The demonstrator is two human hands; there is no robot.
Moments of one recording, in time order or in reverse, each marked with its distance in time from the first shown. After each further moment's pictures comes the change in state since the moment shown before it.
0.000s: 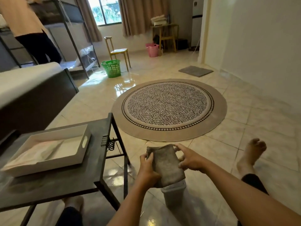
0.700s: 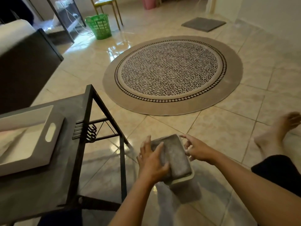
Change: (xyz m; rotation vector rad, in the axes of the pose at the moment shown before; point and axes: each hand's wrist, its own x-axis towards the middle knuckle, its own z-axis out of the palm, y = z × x) left_hand 0.073 -0.083 0.058 0.412 -0.008 0.096; right_hand 0.102 0.118 0.028 0.059 0.025 0.207
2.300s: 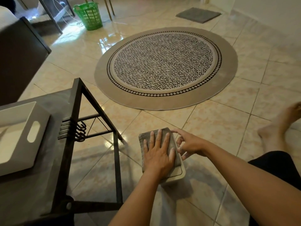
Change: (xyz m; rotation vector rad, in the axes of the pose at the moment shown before) left_hand 0.030 0.012 0.039 0.232 -0.098 0.047; right_hand 0.004 -0.021 -0.002 0.166 -0.181 0.074
